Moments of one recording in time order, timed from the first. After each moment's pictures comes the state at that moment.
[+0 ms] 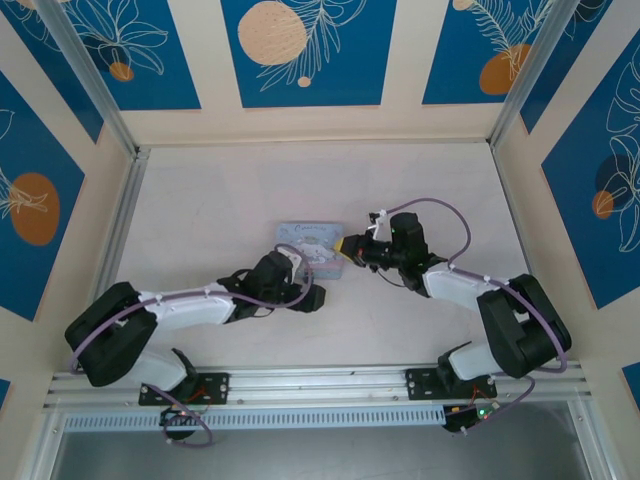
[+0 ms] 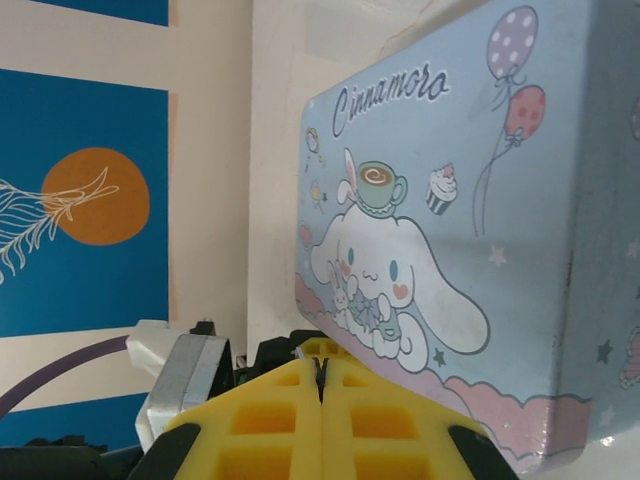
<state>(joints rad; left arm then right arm) -0.86 1.42 0.59 0.05 0.04 -0.53 0.44 1.41 0.57 0.37 -0.65 1.06</state>
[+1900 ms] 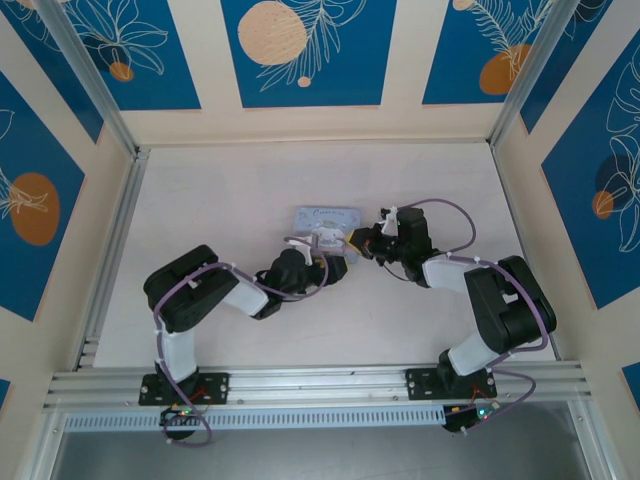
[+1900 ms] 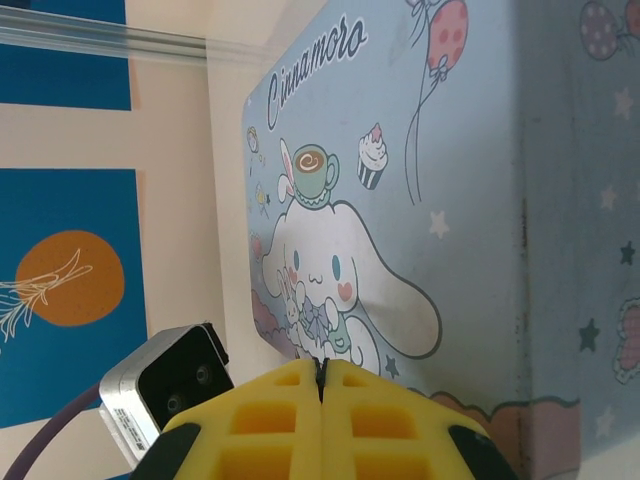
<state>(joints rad) -0.85 1.90 0.64 0.88 0.04 -0.87 0.33 1.54 0.59 0.43 -0.63 1.08</state>
